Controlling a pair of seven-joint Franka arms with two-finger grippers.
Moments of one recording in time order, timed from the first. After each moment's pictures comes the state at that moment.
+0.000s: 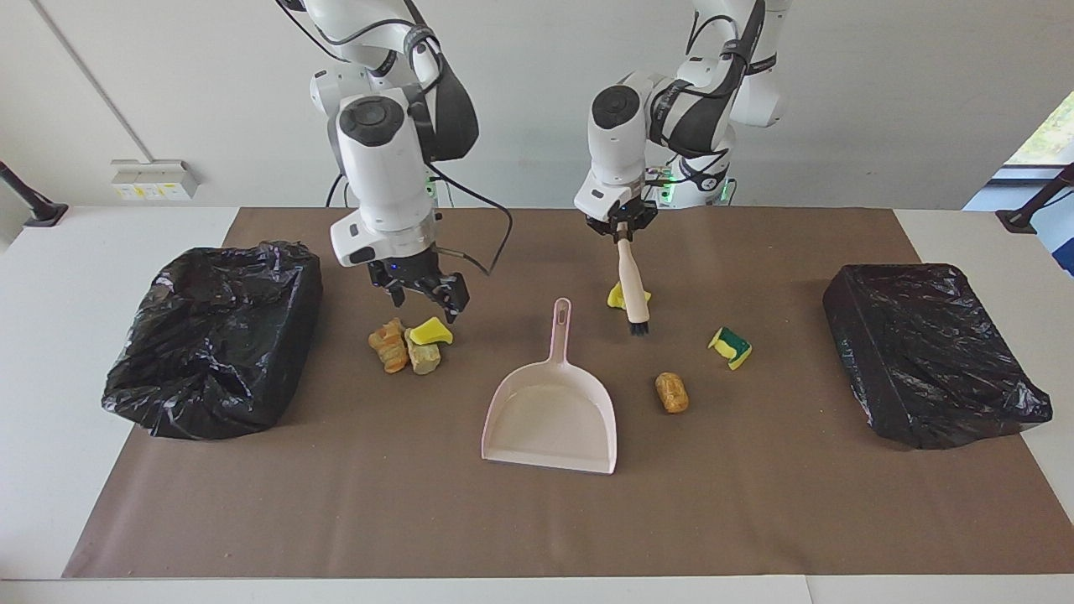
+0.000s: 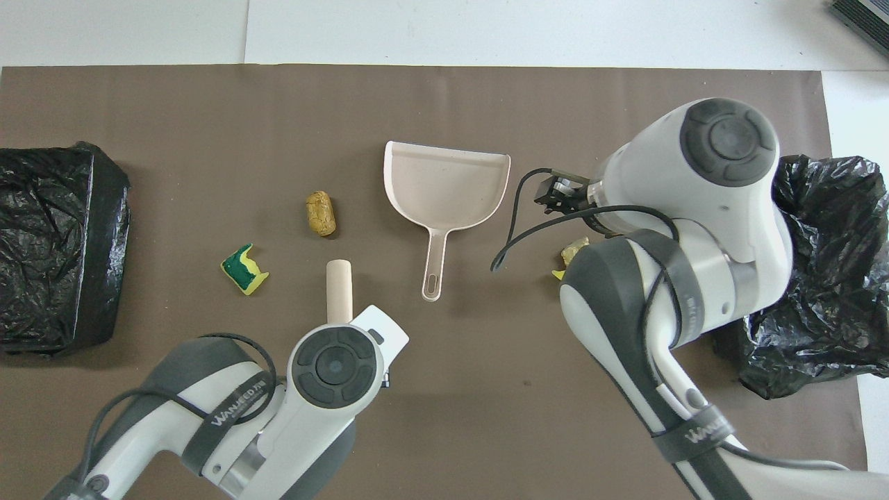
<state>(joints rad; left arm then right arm) -0.55 -0.11 -0.12 -2.21 0.04 1.90 -0.65 0.38 0.21 -0.02 -1.70 0.00 1.97 0.80</state>
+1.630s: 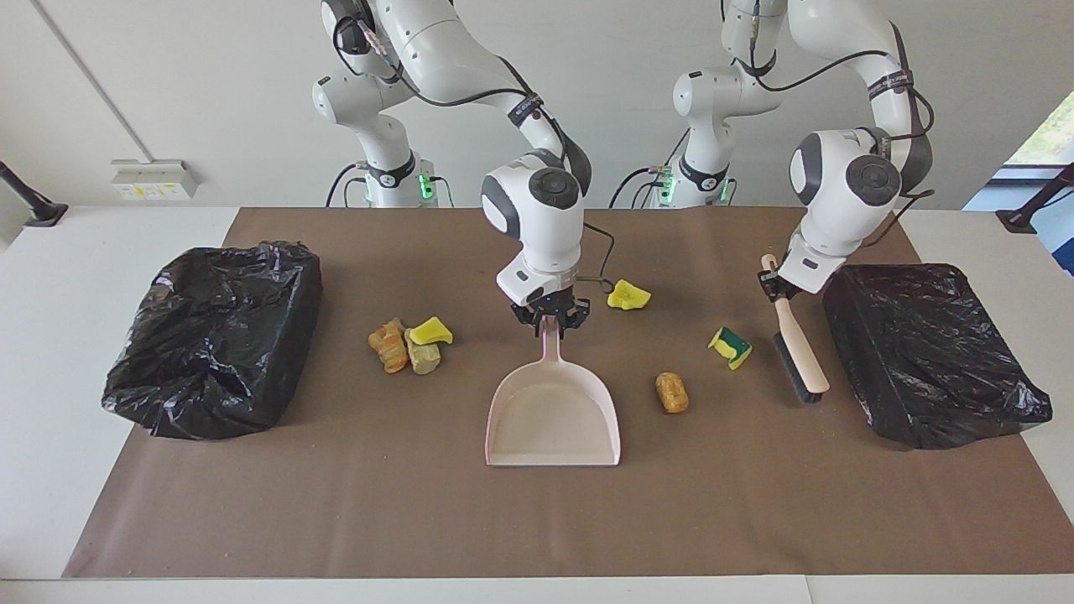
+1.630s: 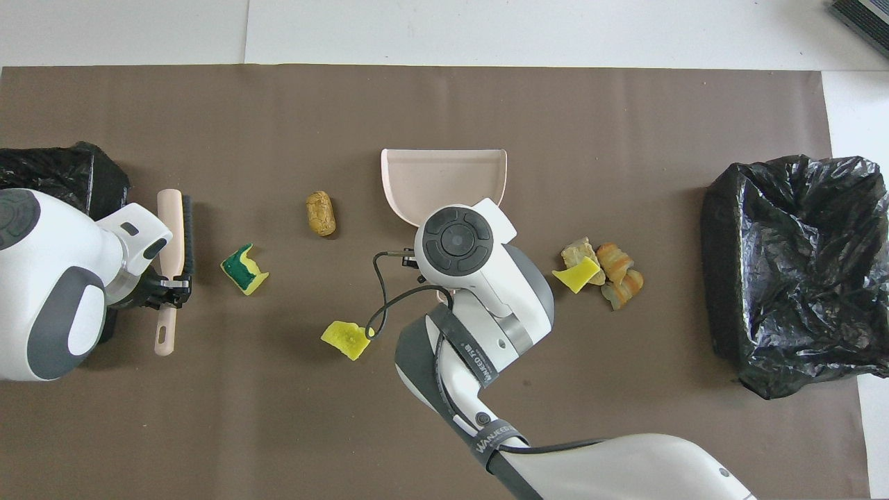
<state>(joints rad) 0.06 -0.01 -0.14 -2.17 0.08 2.01 -0.16 0.63 0.43 -0.02 -1.70 -0.02 2.18 0.73</state>
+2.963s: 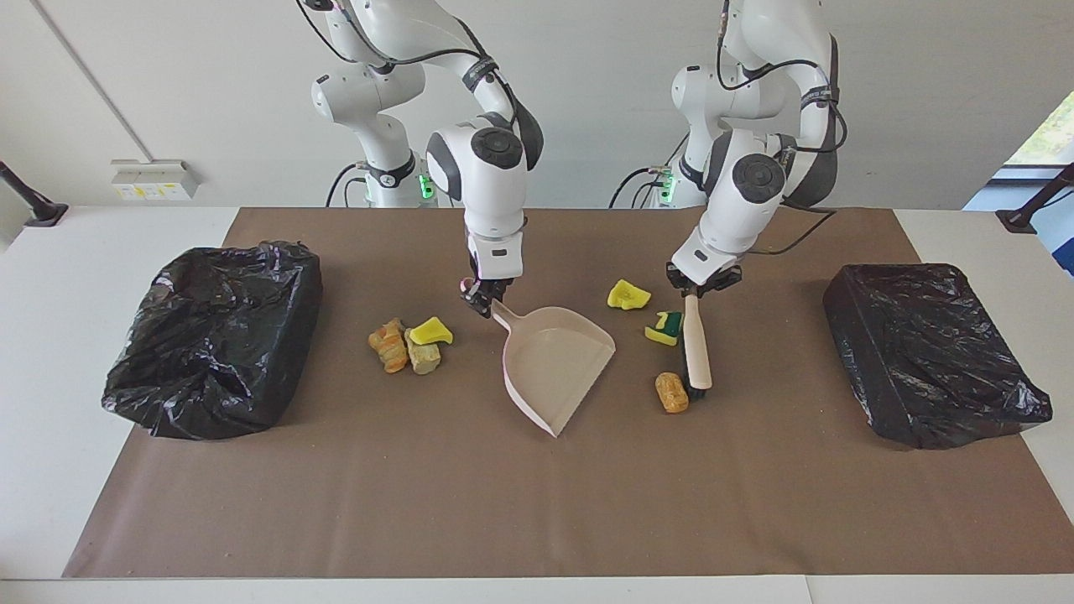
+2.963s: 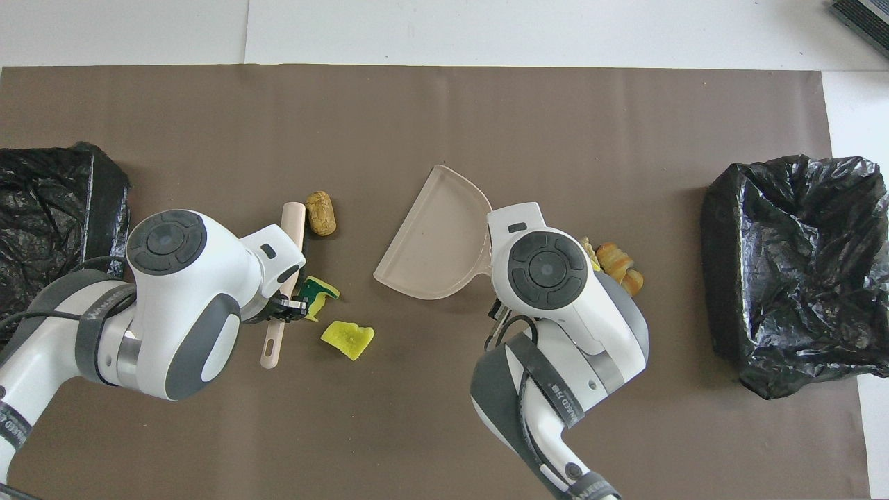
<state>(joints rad) -0.23 0.01 -0.15 -2.17 -0.04 2.03 -0.21 0.56 0.16 -0.04 -2.00 -0.12 2.18 -0.46</state>
